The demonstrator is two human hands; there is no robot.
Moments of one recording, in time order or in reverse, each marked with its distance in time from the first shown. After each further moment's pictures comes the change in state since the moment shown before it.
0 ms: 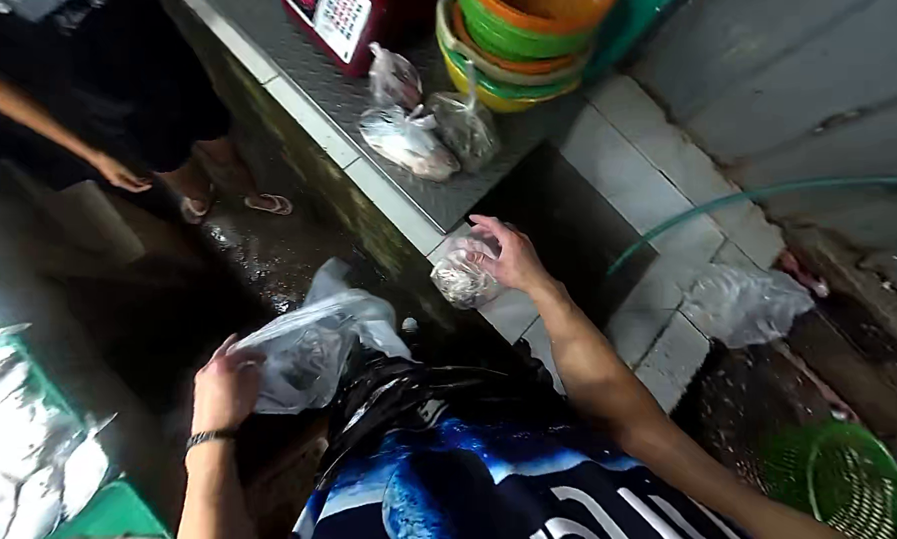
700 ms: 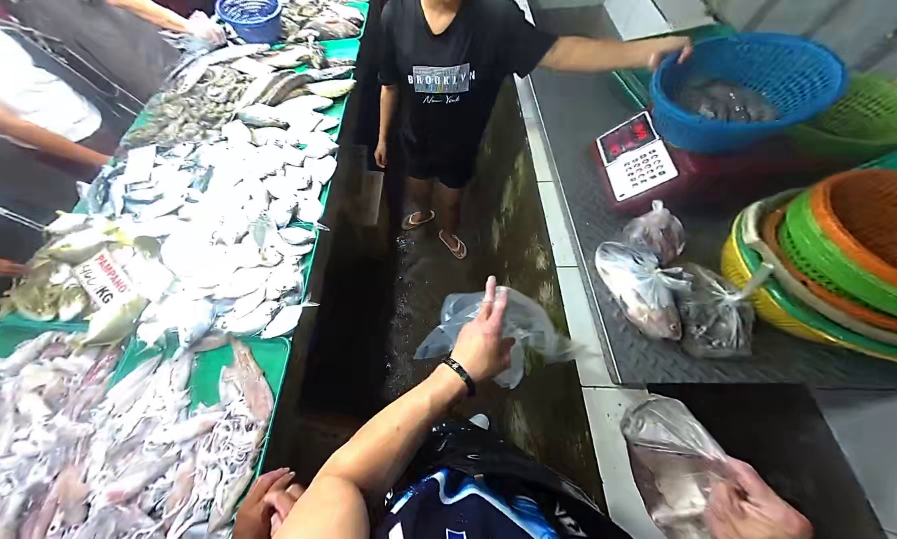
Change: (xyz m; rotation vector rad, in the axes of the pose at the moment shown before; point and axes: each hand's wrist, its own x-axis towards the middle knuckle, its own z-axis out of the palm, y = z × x) left_hand 0.059 0.147 0.010 -0.356 0.273 0.083; right_hand -0.040 -0.018 -0.017 -0.125 0.347 -0.244
